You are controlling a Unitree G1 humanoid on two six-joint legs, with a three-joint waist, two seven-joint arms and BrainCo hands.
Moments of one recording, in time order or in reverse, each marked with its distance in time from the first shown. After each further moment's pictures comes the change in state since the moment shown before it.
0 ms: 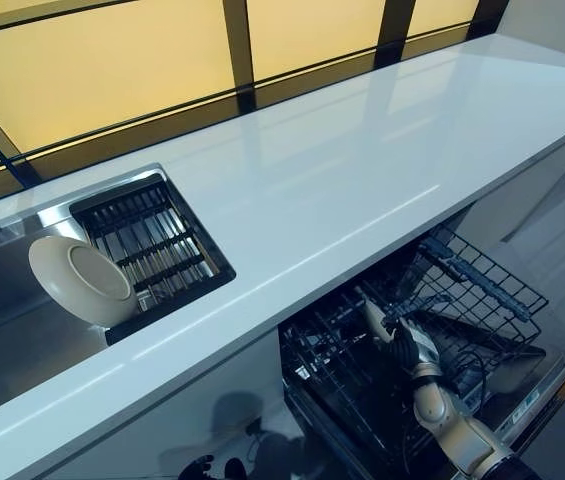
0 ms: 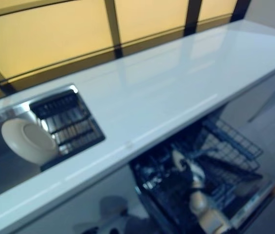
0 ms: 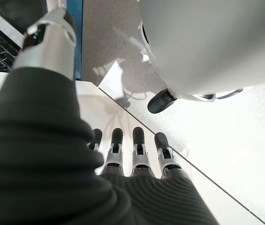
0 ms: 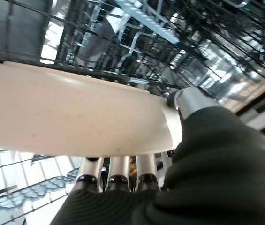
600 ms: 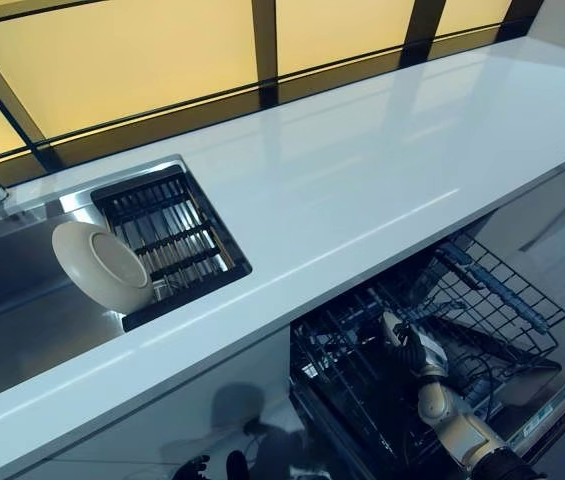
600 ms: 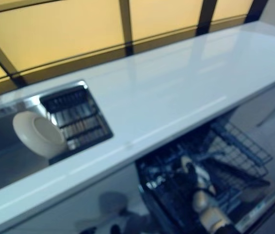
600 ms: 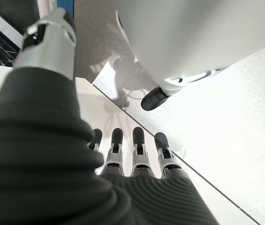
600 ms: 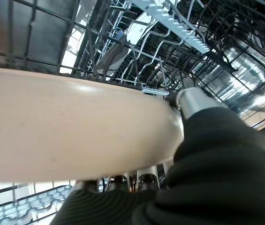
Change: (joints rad) left arm -0.006 0.041 0.000 -0.024 0.000 -0.006 -0.022; right arm -0.094 0.029 -0.032 0.172 -0.001 -0.001 0.000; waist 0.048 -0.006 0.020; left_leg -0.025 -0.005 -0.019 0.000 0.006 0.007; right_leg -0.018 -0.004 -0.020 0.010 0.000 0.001
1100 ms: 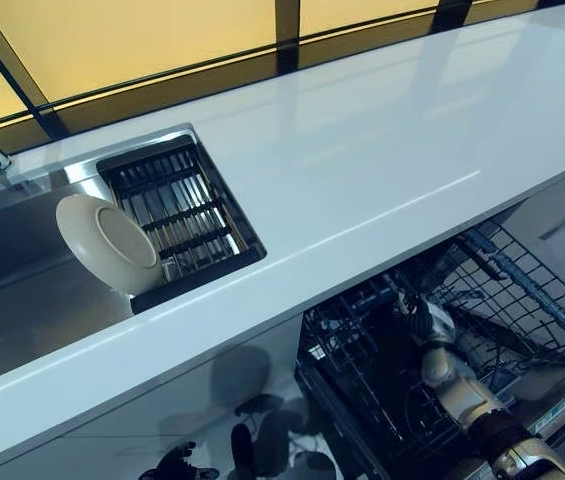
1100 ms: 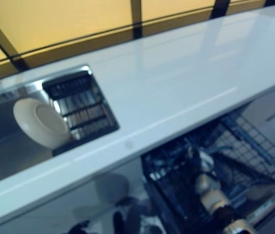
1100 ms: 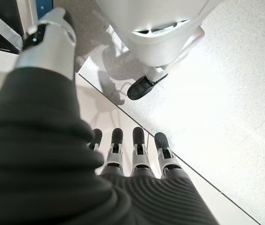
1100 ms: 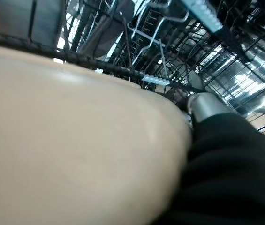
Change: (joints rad) left arm -0.022 0.066 -0.001 -0.011 -0.001 -0.010 -0.009; right arm -0.186 -0.029 -0.045 0.153 0.029 -0.011 0.026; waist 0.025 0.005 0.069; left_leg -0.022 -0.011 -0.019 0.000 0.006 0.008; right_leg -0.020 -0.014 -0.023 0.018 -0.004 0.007
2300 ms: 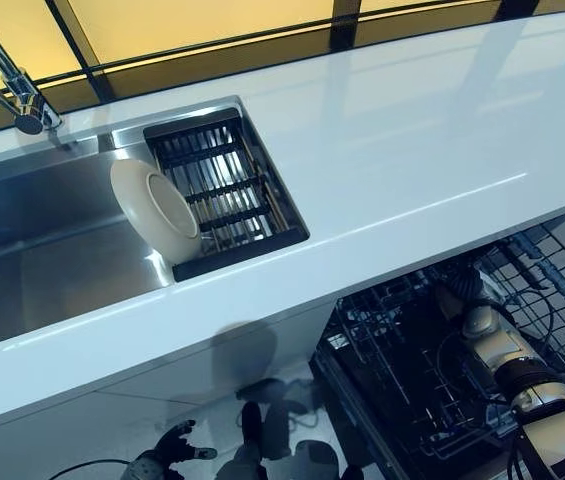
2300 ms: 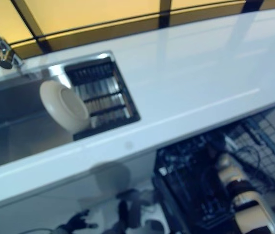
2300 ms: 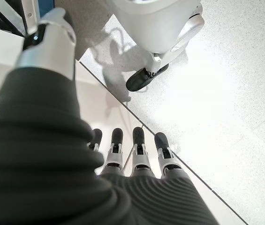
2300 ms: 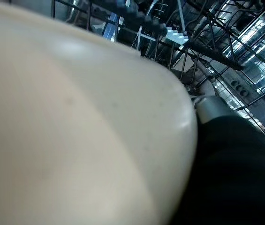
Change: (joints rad) left arm -0.034 0.054 -0.039 -0.046 -0.041 -0.009 0.003; right arm -0.220 -0.101 -0.080 0.316 0.087 -0.008 0.104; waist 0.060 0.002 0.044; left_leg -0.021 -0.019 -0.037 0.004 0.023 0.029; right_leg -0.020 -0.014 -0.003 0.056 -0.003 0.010
